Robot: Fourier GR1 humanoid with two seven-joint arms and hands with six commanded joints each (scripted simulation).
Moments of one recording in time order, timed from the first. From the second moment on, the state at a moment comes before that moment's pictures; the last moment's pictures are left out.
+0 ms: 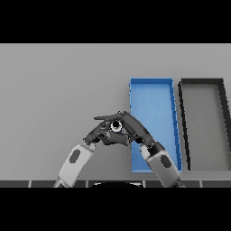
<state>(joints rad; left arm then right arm) -0.24 -0.02 -0.42 -1.58 -0.12 -0.32 -0.04 -0.38 0.00 0.43 -1.97 0.06 0.15 0.43</state>
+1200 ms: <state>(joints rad) -0.22 -0.02 -0.40 -1.57 -0.16 -0.38 0.09 -0.68 -0.05 0.20 -2.04 -0.31 0.01 0.60</state>
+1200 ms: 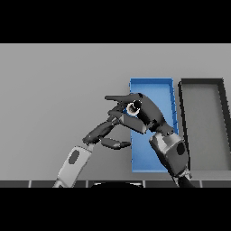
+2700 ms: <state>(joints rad) -0.18 0.01 -0.41 -1.62 -0.16 -0.38 0.12 0.03 -0.53 0.14 -2.03 -0.38 -0.55 0.61</state>
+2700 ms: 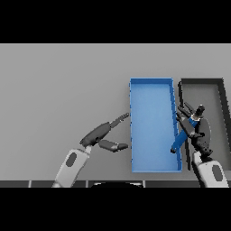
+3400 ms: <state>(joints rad) -0.16 0.01 -0.42 -1.62 -0.16 -0.38 0.13 -0.21 -1.01 0.70 -1.86 -0.70 -0.75 0.61</state>
